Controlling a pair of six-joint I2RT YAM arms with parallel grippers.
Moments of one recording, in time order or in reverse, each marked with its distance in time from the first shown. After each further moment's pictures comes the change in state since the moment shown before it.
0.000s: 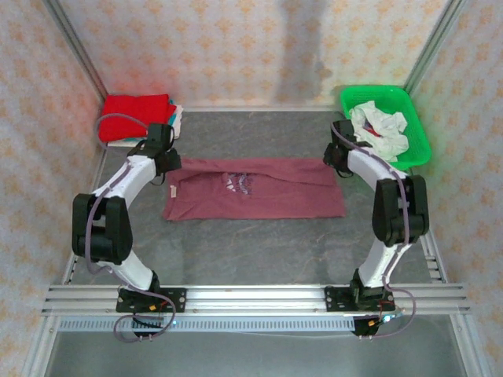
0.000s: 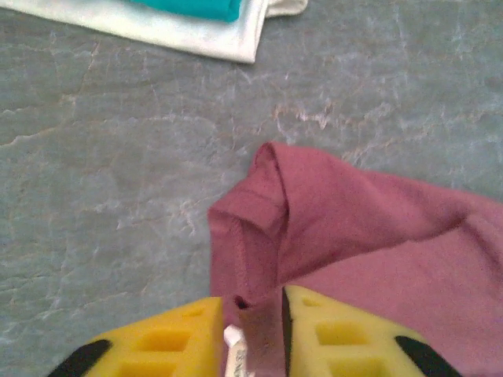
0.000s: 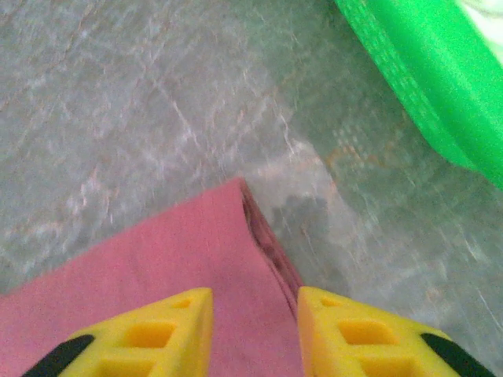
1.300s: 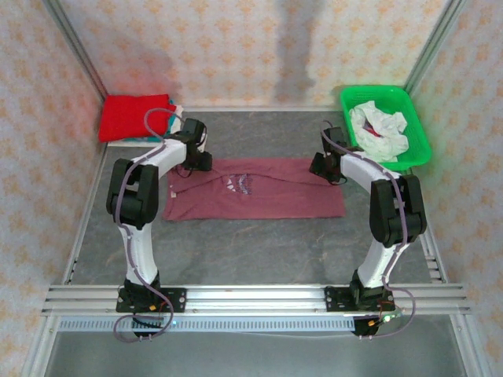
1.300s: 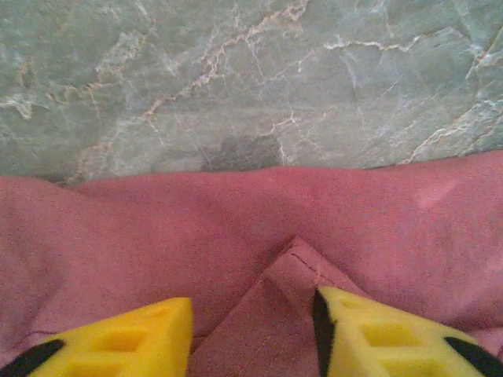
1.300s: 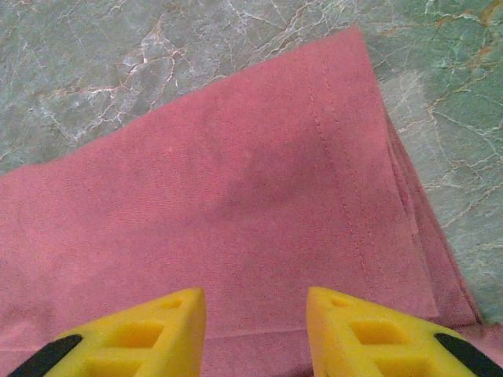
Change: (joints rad) left arm -0.136 0.423 0.322 -0.108 0.186 0.113; right arm 0.064 0.039 -0.023 -0.018 -0.169 0.003
